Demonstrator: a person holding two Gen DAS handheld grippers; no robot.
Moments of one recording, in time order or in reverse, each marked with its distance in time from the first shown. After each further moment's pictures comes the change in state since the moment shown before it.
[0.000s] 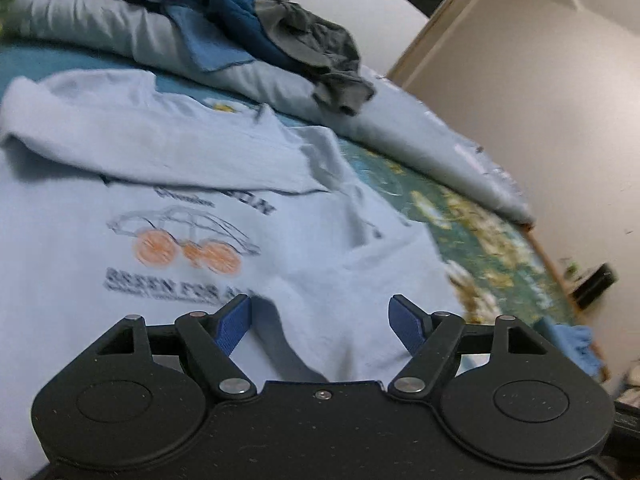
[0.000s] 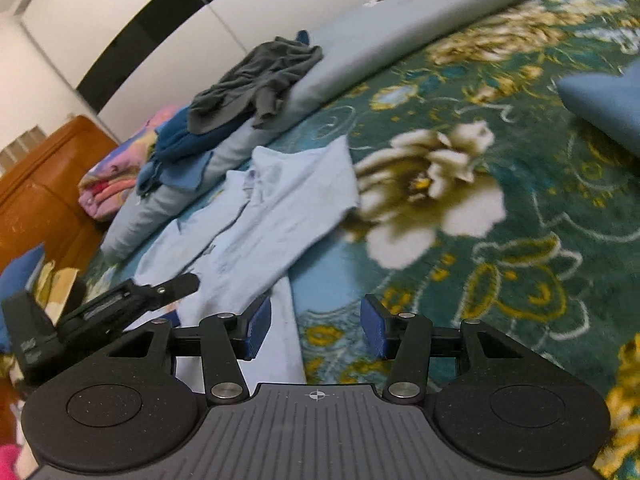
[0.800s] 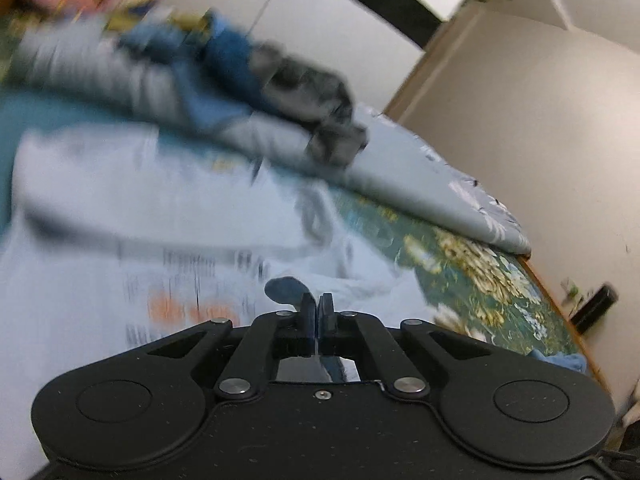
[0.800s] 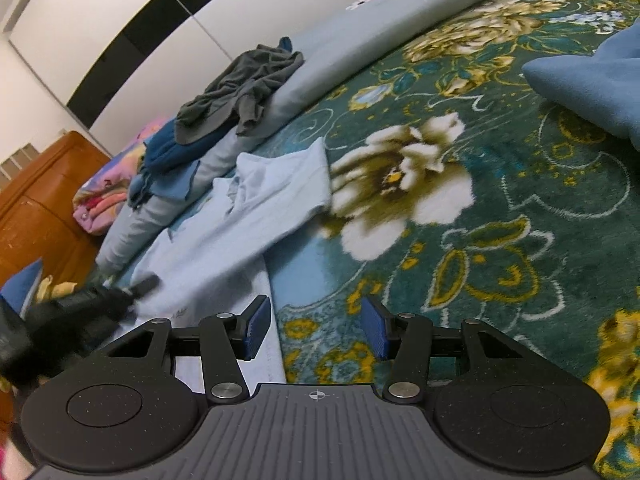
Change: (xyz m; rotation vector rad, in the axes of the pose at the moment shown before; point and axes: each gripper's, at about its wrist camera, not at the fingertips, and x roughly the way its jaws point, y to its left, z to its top) left arm -0.021 -0.023 0.049 0.125 -0.118 0.052; right arm -0.007 -0.014 -0.005 0.035 -0.018 -0.013
